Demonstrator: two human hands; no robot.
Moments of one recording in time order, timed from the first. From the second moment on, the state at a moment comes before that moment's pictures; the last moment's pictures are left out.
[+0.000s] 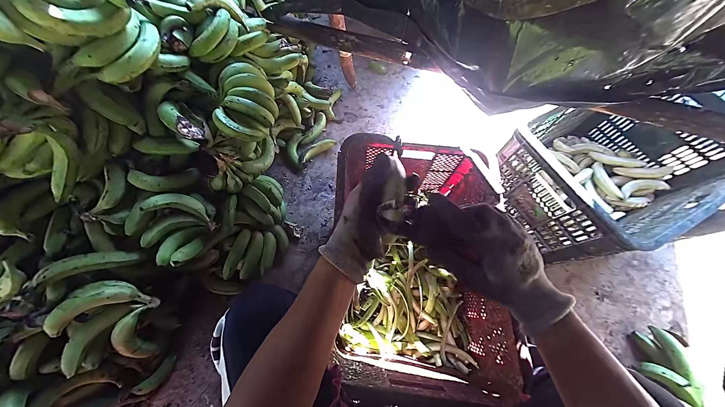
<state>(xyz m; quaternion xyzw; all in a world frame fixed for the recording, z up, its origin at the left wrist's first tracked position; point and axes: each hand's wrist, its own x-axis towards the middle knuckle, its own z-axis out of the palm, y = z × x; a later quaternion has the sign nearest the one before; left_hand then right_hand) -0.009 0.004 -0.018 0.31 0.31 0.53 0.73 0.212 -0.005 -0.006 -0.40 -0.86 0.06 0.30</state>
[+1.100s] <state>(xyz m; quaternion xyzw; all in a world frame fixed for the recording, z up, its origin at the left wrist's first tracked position) 0.003 -0.005 -0.007 0.42 0.45 0.45 0.65 0.235 0.007 0.007 -0.59 -0.68 0.35 0.26</state>
